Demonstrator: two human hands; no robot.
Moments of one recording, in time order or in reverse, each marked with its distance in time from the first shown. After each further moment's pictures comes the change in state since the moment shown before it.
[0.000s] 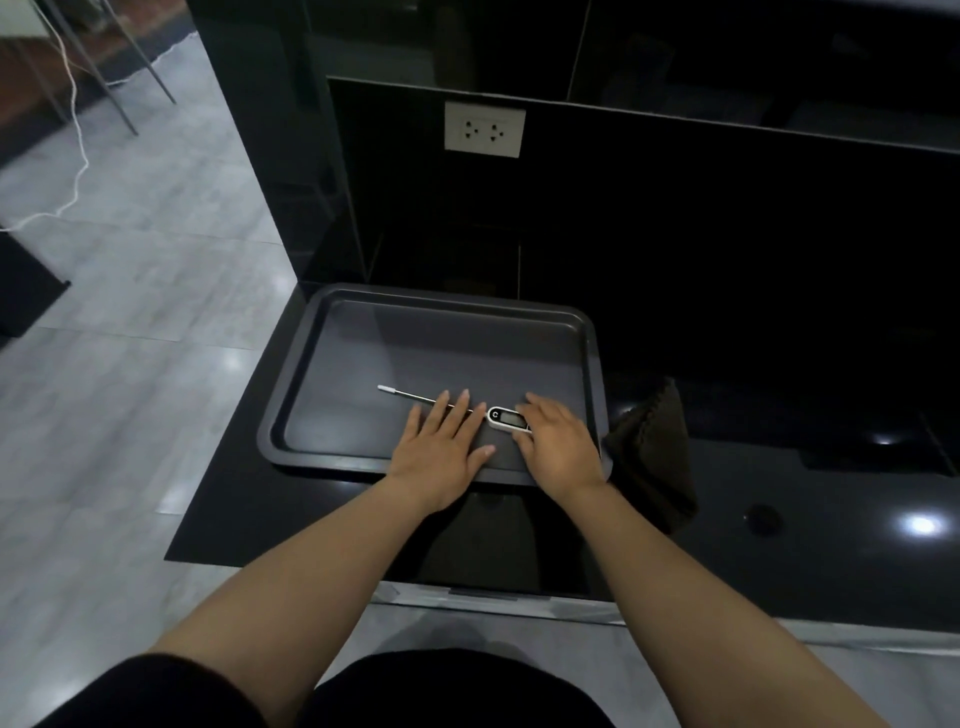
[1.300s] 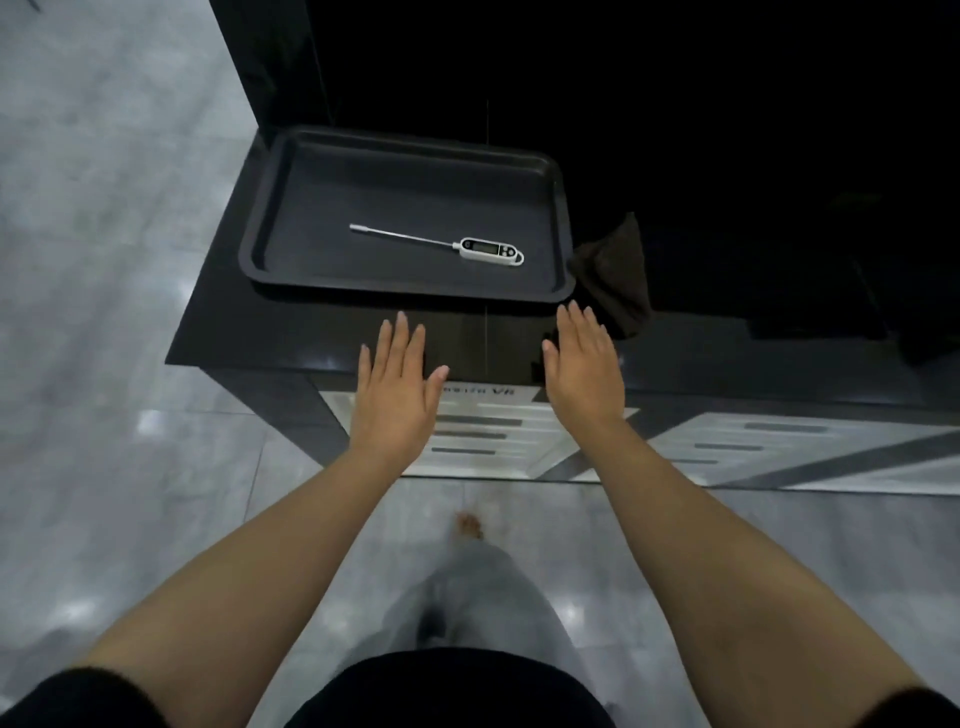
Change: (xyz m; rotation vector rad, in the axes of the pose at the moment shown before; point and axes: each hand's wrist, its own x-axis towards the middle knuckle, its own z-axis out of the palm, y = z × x) left_hand -0.154 0.032 0.079 -0.288 0.318 -0.123; right_hand -0.163 0.012 0.015 -0.035 0.179 0.188
